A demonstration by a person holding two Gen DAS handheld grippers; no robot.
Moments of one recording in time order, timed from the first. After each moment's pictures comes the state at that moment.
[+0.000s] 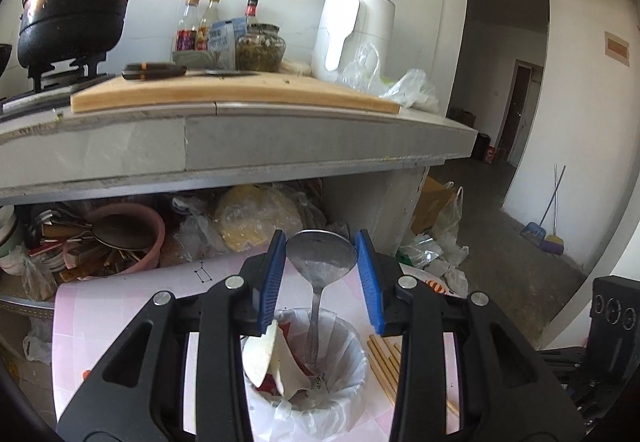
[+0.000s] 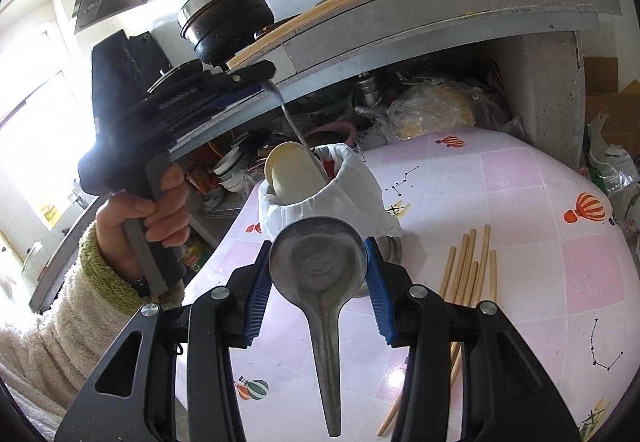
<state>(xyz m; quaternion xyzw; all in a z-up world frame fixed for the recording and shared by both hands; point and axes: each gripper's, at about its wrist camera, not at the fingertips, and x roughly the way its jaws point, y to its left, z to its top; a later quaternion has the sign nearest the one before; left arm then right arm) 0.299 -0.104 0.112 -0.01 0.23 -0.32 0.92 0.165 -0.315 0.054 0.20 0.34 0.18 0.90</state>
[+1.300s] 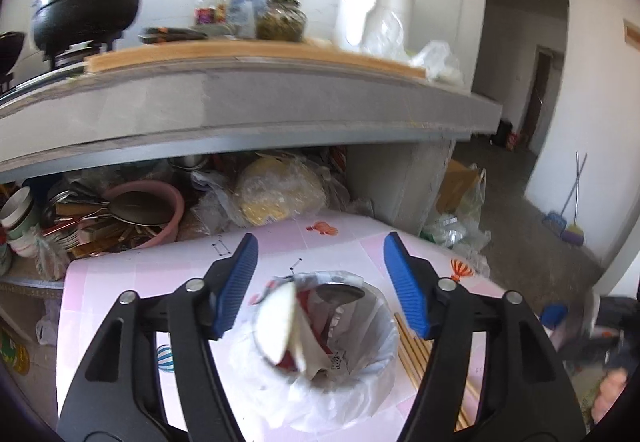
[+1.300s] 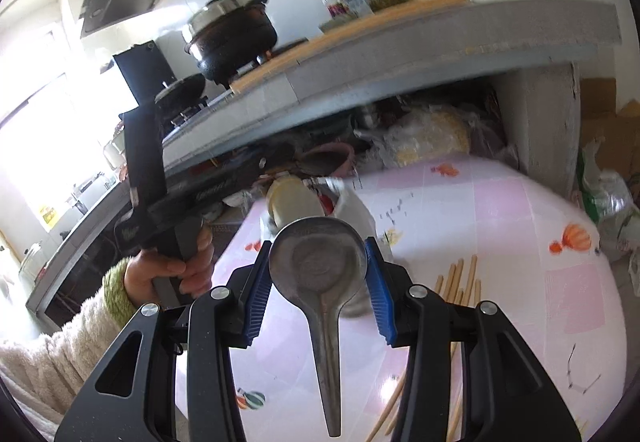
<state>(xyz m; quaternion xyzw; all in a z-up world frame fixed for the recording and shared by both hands) 0.292 -0.089 0.083 0.00 0.25 -0.28 0.93 0.170 -0.328 0.093 0.18 0.31 0.18 0.91</state>
